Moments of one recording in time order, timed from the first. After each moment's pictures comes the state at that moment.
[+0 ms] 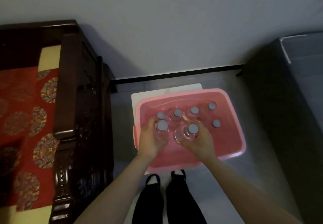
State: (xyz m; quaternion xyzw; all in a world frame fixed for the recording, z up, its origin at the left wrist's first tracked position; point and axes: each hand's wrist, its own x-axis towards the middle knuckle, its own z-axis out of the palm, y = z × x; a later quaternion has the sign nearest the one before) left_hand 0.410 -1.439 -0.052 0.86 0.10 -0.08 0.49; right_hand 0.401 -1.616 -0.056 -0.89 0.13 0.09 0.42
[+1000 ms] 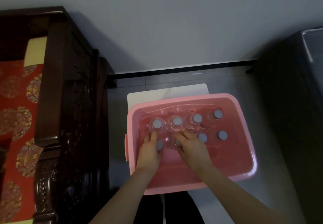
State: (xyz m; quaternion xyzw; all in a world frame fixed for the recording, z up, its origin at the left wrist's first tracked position) left_hand 0.421 -1.458 -0.123 0.92 0.09 -0.19 0.34; right_hand 0.434 -1.620 -0.118 -0.96 -0.14 0.10 0.22
